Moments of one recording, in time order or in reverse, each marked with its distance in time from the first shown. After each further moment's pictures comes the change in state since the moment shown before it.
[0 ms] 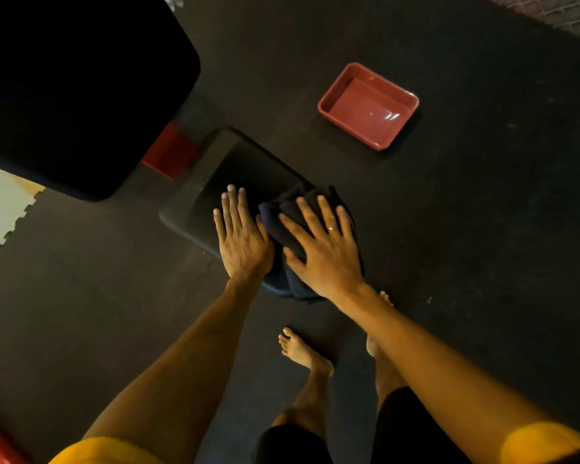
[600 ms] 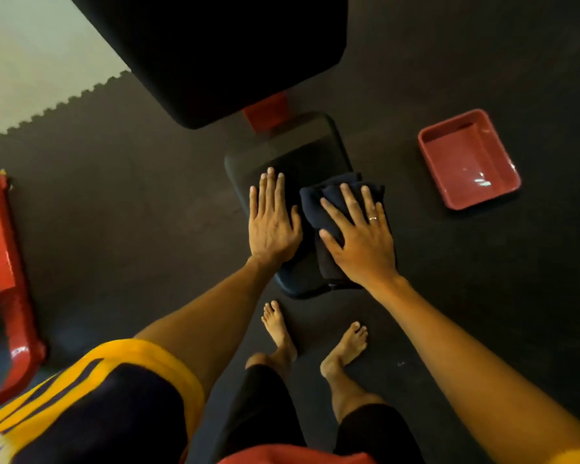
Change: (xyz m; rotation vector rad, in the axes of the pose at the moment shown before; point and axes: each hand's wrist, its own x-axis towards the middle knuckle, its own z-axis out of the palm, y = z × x) left_hand -0.002 0.007 -0.005 -0.091 0.080 -0.299; right_hand 0.082 0.050 -0.011 0.079 -0.221 -0.405
